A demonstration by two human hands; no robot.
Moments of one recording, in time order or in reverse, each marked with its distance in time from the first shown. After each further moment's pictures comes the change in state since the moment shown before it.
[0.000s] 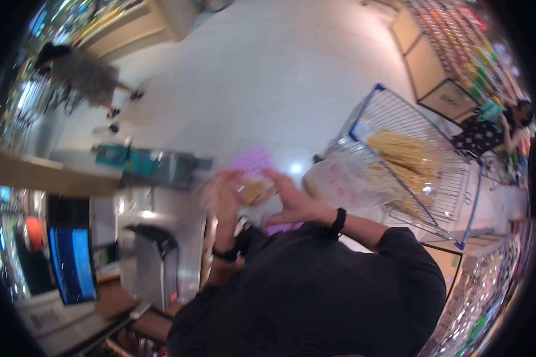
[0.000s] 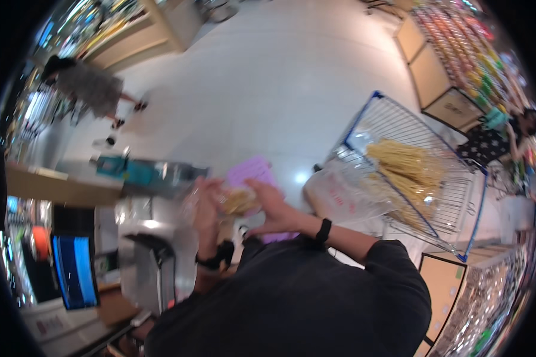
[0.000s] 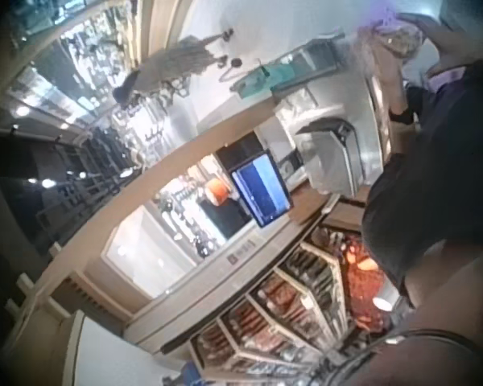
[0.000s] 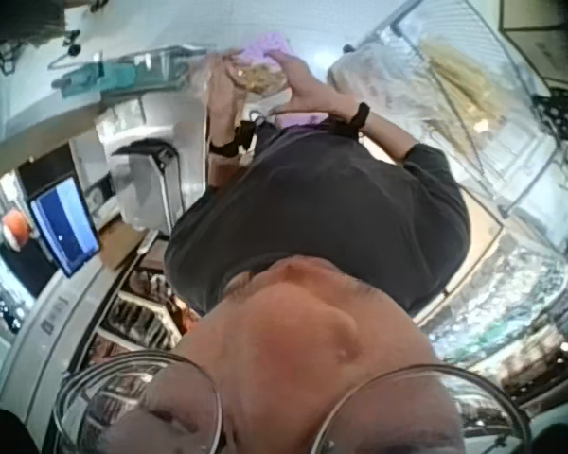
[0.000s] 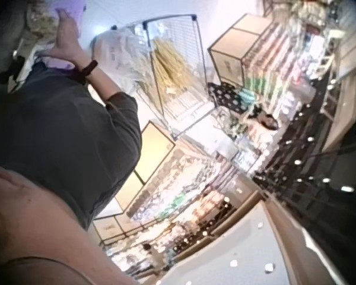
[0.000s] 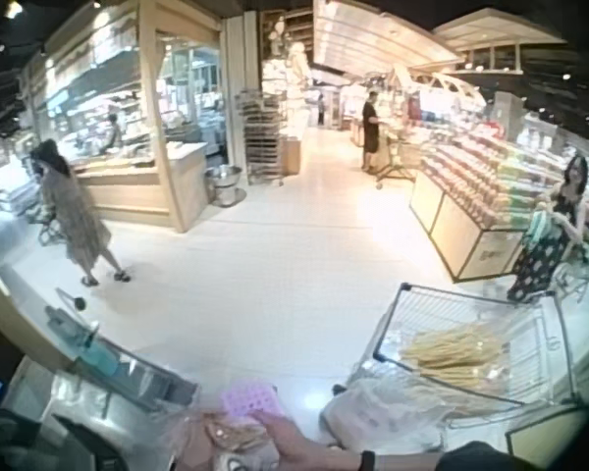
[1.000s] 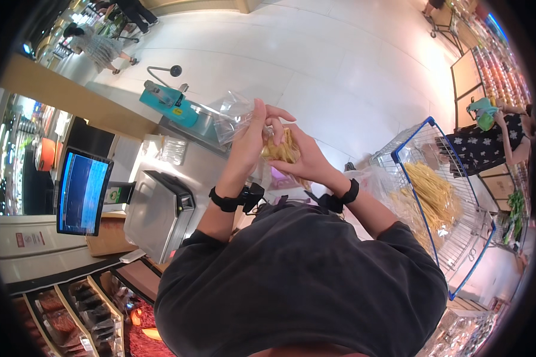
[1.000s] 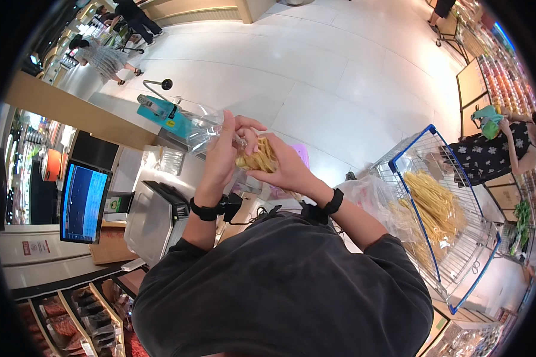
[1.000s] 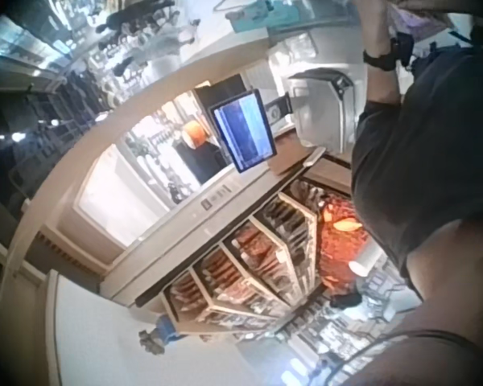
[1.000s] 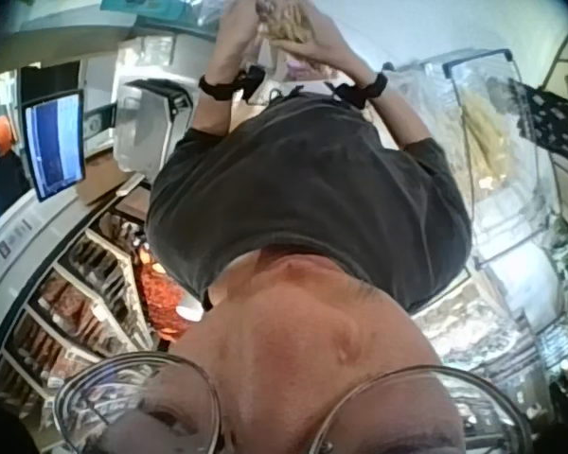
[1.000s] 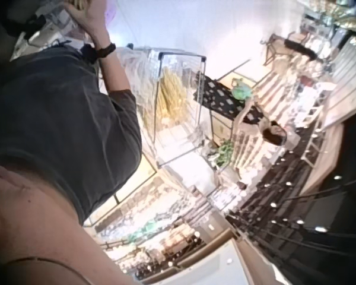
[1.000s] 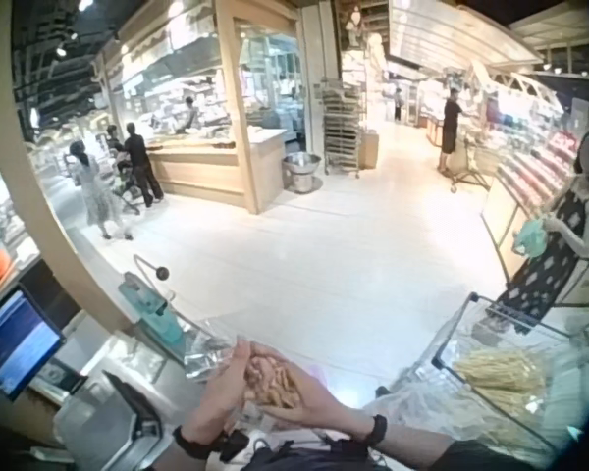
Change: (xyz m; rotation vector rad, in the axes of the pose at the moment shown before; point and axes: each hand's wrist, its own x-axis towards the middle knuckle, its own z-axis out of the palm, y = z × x) left_hand 0.066 0.101 -0.069 -0.512 -0.204 -0.112; right_hand 0.122 -0.055 -0.002 0.274 -0.003 -0.018
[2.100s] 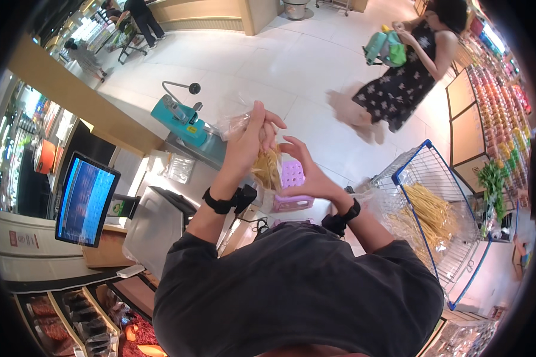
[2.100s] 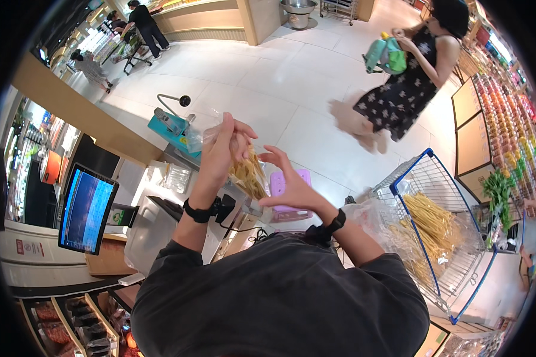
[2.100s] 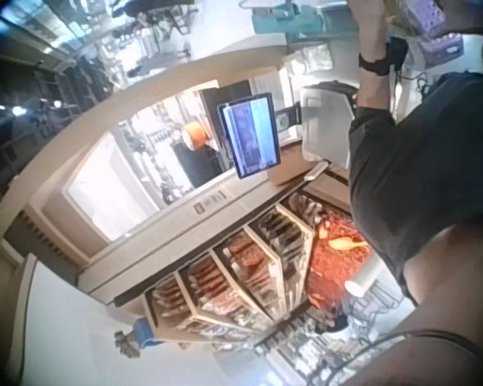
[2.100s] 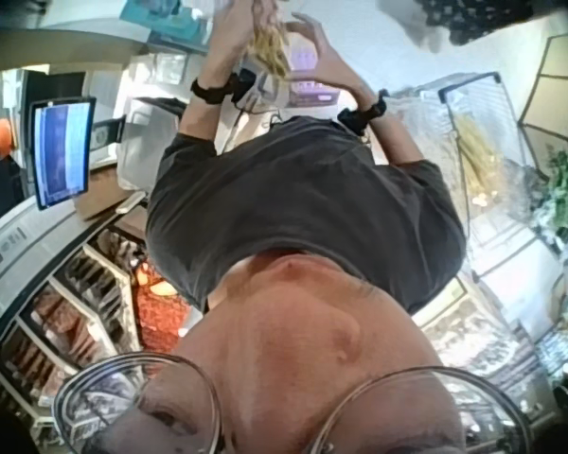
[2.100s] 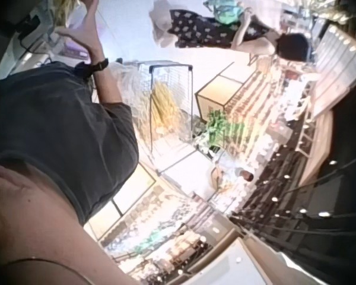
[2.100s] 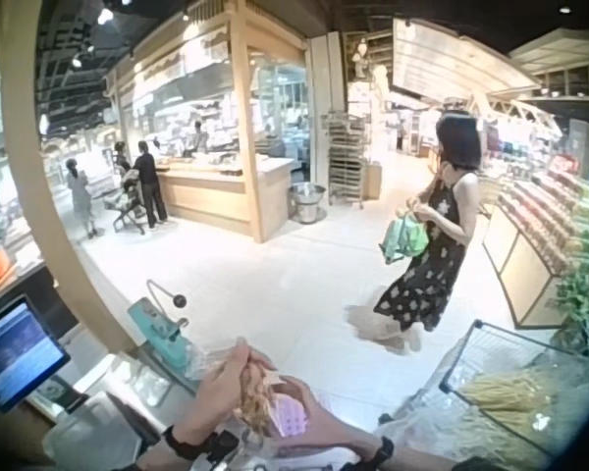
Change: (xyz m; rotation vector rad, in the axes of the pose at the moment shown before) left_hand 0.017 0.044 -0.052 0.030 -0.064 0.120; right_hand 0.023 -0.005 0.018 0.240 -0.158 0.026
